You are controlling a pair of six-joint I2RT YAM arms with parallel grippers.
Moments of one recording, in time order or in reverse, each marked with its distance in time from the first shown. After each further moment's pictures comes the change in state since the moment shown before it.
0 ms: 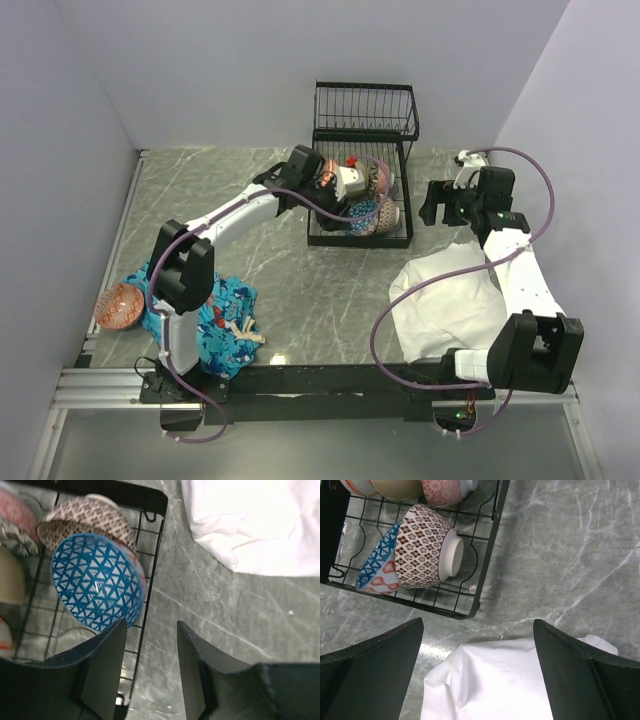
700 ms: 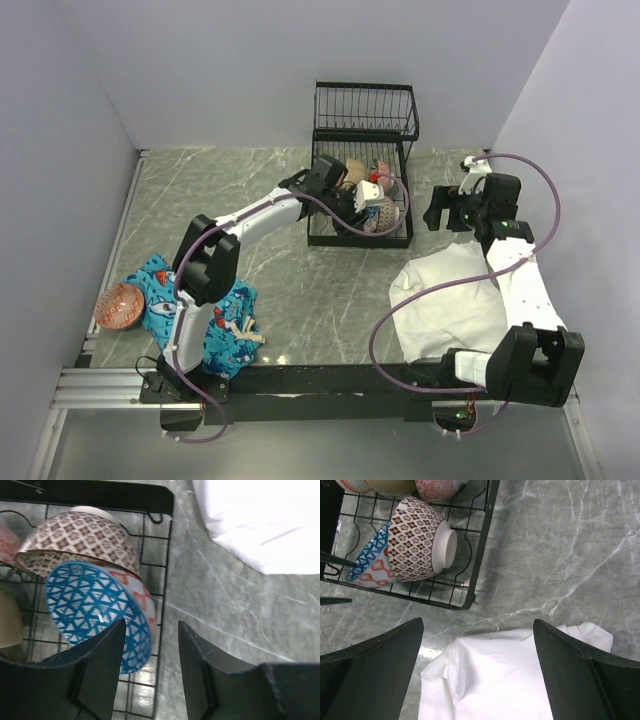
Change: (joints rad) left arm -0.084 0.147 0.093 0.014 -0.073 0.157; right arm -0.032 -0.067 -0.053 0.001 0.001 0.000
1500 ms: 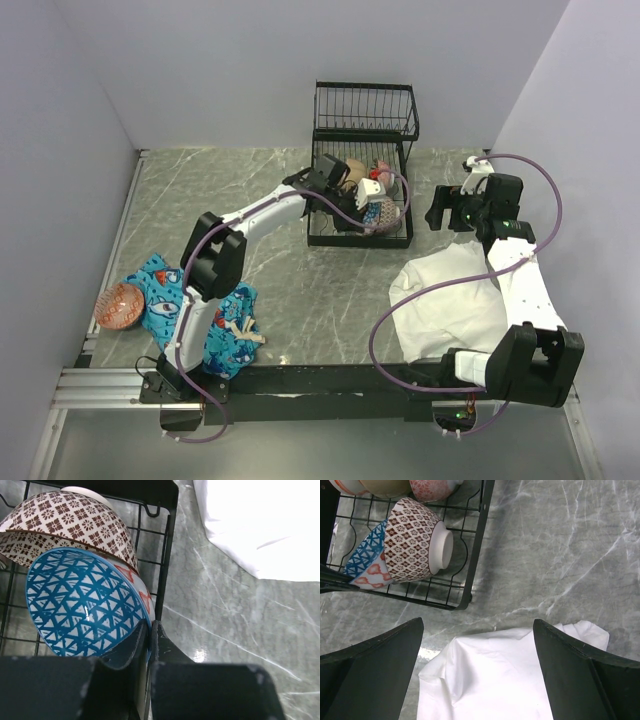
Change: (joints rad) left arm 0.008 0.084 0.099 -0.062 0.016 -0.084; right arm -0.017 0.000 0.000 0.000 0.000 0.000
